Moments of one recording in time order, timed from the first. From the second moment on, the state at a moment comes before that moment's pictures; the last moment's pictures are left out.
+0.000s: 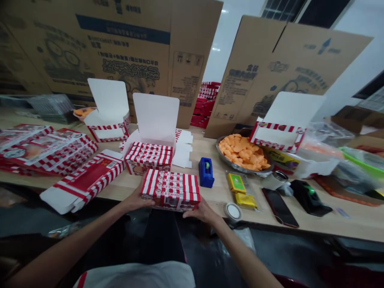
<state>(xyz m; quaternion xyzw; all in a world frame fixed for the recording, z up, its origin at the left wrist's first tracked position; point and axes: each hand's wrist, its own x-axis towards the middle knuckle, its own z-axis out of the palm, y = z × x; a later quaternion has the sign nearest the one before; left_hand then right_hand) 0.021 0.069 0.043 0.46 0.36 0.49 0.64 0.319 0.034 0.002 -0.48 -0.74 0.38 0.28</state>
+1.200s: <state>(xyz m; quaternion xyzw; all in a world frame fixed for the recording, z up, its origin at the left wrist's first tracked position) -0.033 0.070 0.089 0.78 0.45 0.42 0.16 0.305 0.082 0.229 -0.42 -0.90 0.13 0.05</state>
